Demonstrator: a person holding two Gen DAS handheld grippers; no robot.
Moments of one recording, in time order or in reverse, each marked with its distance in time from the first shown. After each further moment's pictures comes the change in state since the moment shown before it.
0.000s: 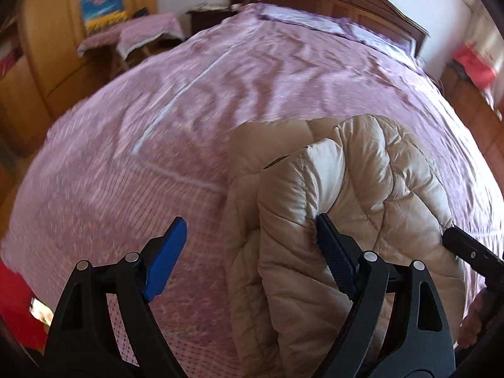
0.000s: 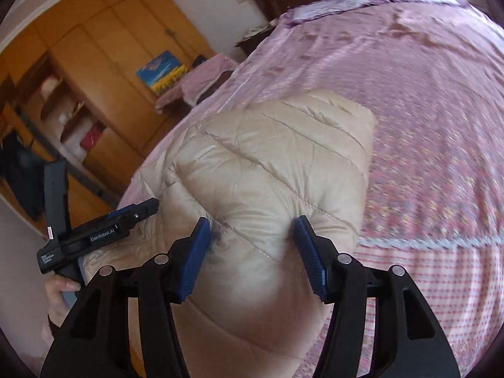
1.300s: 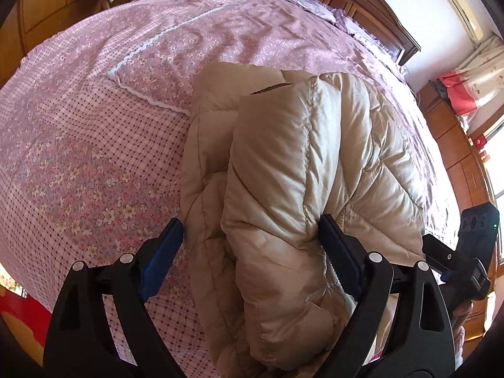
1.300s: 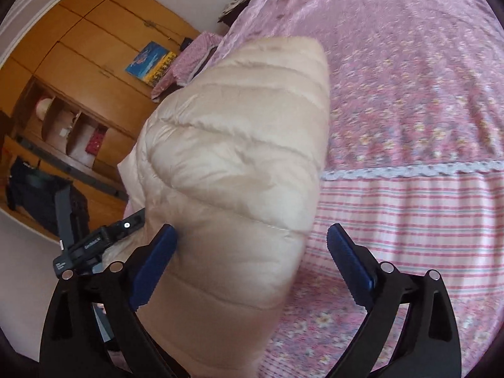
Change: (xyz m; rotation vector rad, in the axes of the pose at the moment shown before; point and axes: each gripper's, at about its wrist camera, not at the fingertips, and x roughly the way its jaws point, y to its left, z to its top) left arm 0.012 0.010 -0.041 -0.129 0.155 -0.235; right arm -0.004 -0.044 -0.027 0.185 0.142 0.091
